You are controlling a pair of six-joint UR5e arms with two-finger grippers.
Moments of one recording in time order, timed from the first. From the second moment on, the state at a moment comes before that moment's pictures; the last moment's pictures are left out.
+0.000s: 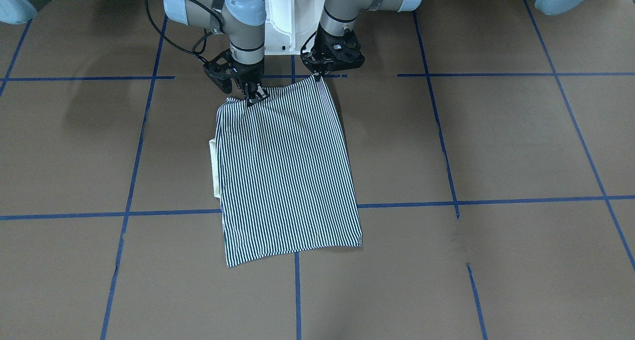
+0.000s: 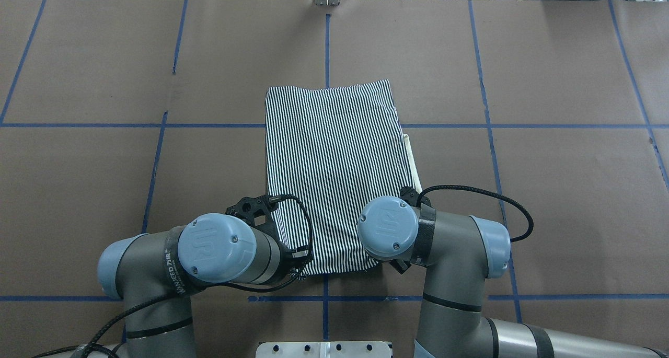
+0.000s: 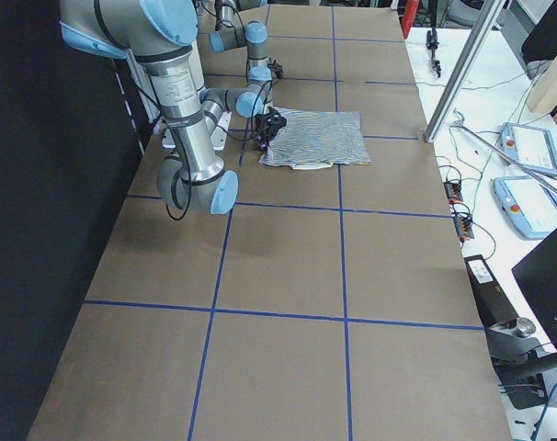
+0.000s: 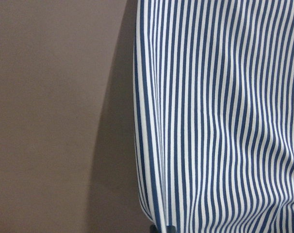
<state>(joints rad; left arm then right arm) -0.26 -2.08 -1.90 -1.70 -1.75 -1.71 0.30 -1.02 1.80 -1.69 1.70 2.22</state>
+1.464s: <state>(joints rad) -0.22 -2.00 -2.10 -1.57 -1.75 -1.75 0.21 -1.04 1.97 -1.68 1.66 2.18</state>
